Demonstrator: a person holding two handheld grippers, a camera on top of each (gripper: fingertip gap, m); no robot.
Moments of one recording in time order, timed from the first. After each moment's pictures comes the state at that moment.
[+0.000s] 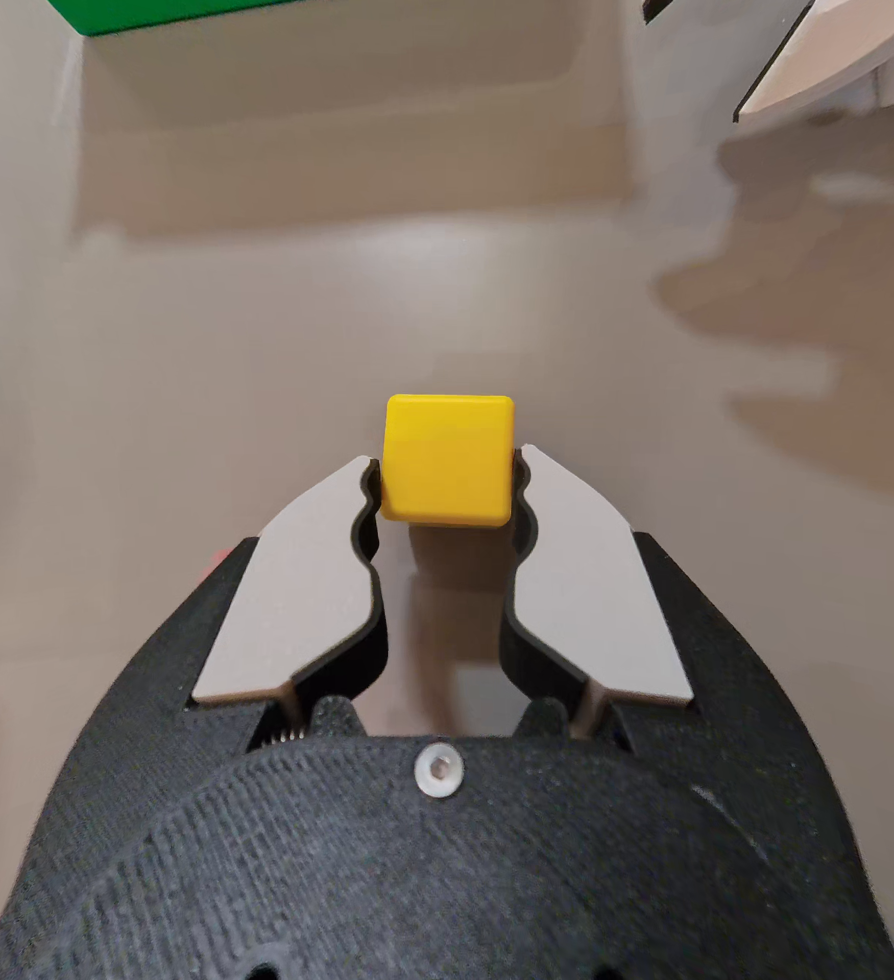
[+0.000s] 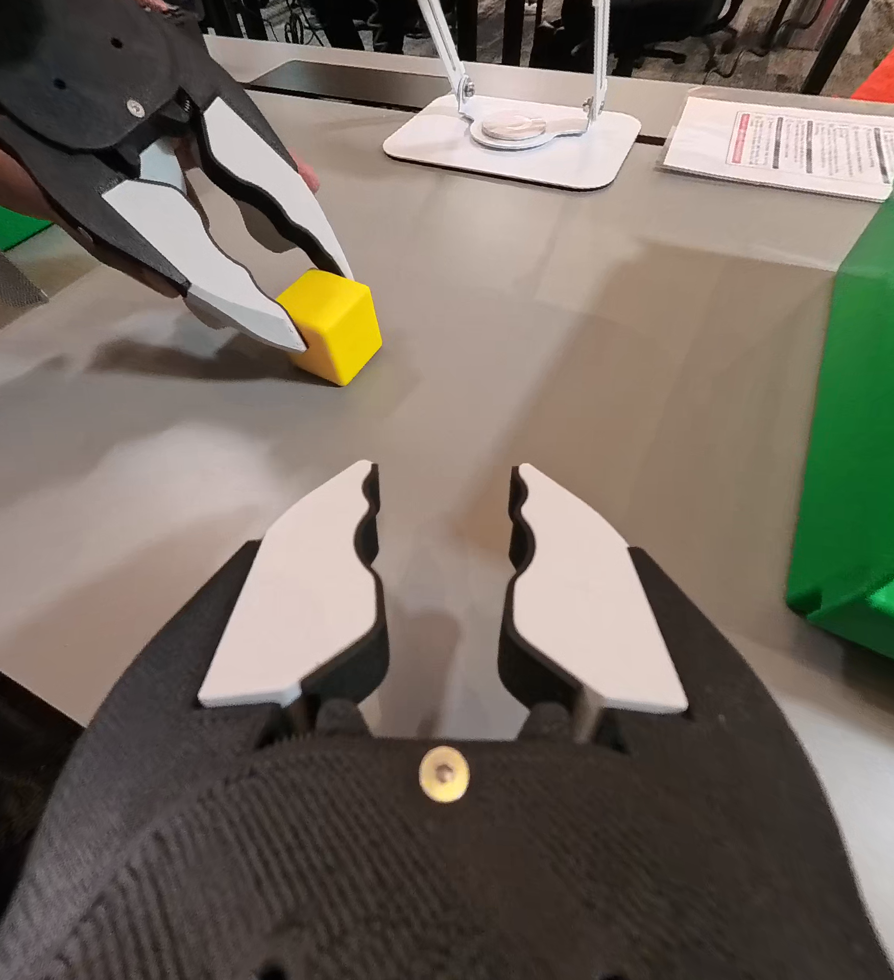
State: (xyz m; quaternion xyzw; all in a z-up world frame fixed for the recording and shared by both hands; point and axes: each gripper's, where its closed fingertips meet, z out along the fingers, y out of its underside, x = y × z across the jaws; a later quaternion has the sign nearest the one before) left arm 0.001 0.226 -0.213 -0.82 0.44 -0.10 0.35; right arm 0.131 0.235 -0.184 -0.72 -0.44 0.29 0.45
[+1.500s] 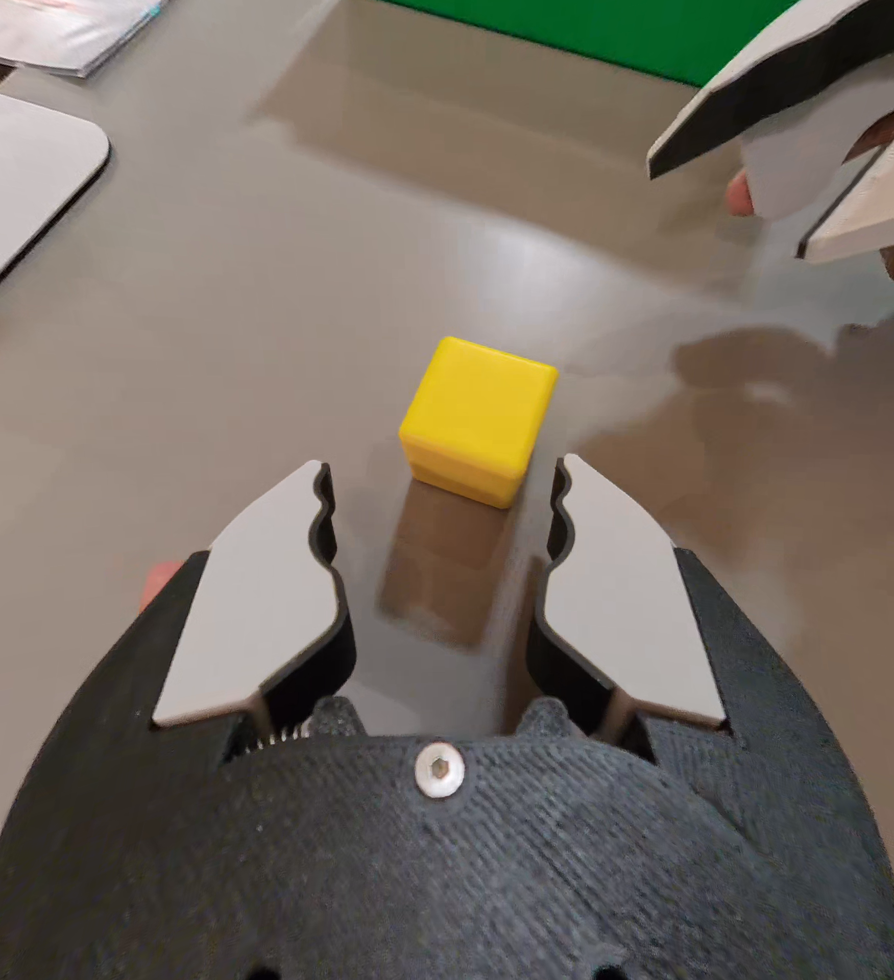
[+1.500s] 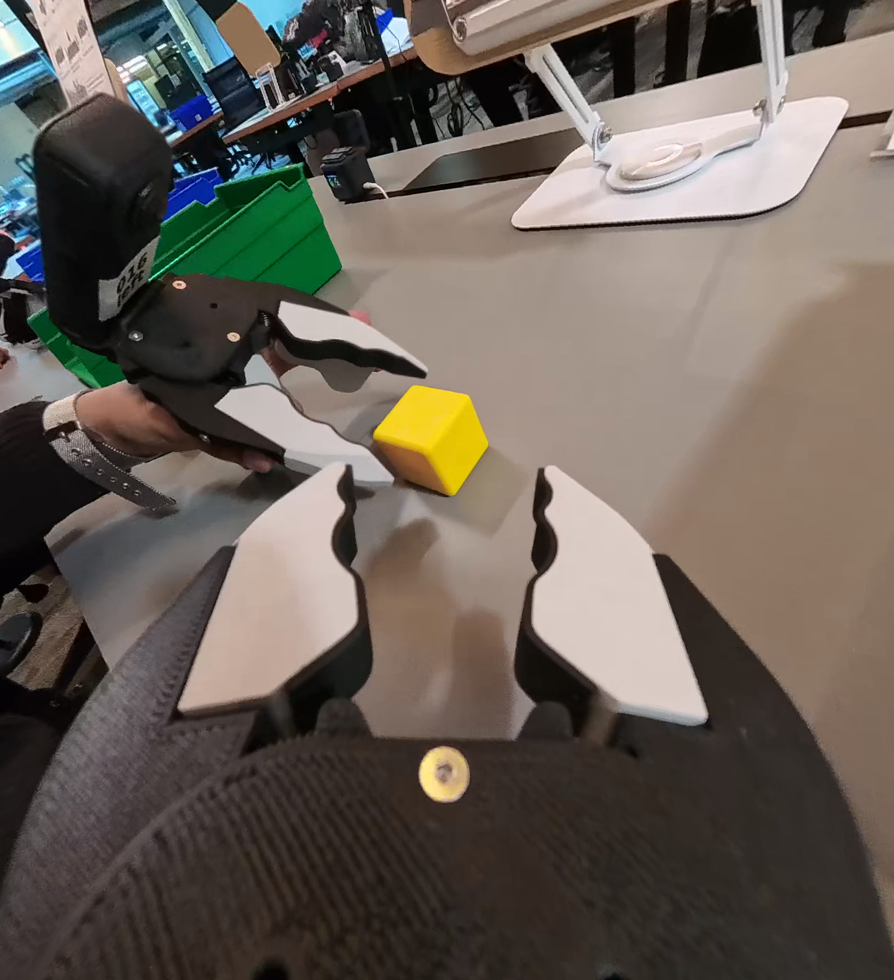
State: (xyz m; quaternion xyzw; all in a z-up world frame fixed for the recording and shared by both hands) left arm -0.016 0.219 -0.218 -0.87 0.22 -0.08 0.42; right arm 0.067 0.235 -0.165 -0.69 -0.42 0.47 0.36
